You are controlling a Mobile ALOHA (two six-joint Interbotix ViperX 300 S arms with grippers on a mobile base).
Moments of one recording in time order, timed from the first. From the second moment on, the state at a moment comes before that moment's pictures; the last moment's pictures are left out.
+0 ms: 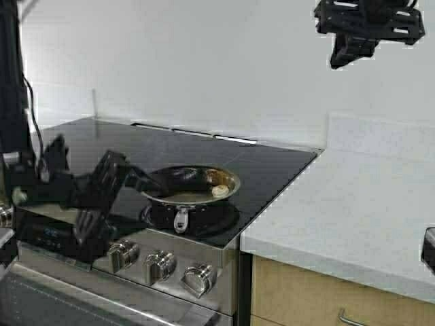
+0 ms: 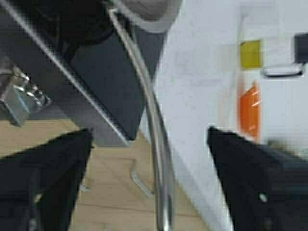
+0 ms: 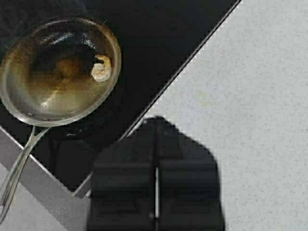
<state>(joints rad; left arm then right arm) -0.18 0.86 0.81 0.70 -1.33 -1.22 0.32 -0.27 0.85 0.30 0.06 -0.15</state>
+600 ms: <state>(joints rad) -0.35 1.05 0.54 0.66 -1.49 -1.48 0.32 -0.27 0.85 0.30 0.06 -0.16</state>
